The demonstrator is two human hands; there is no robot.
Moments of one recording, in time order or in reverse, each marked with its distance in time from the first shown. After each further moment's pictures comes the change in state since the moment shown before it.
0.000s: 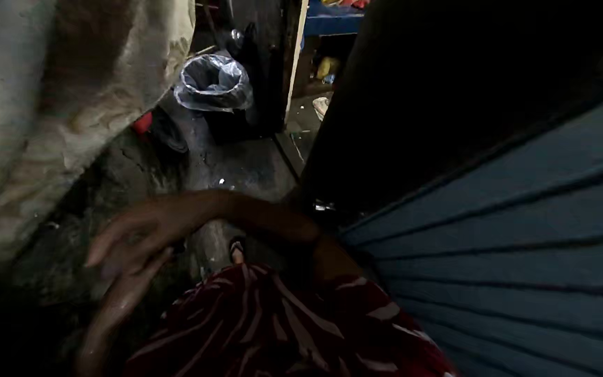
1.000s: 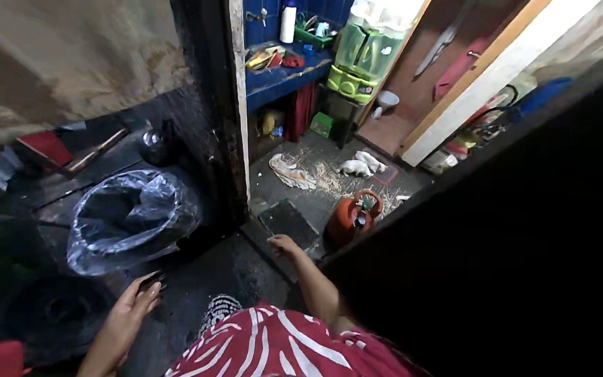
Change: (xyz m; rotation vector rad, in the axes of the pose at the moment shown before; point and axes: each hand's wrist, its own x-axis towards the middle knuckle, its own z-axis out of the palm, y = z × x) left_hand 0.727 0.224 0.034 -0.078 -0.151 0.025; right_hand -0.267 0.419 -0.591 0.519 1.299 1.200
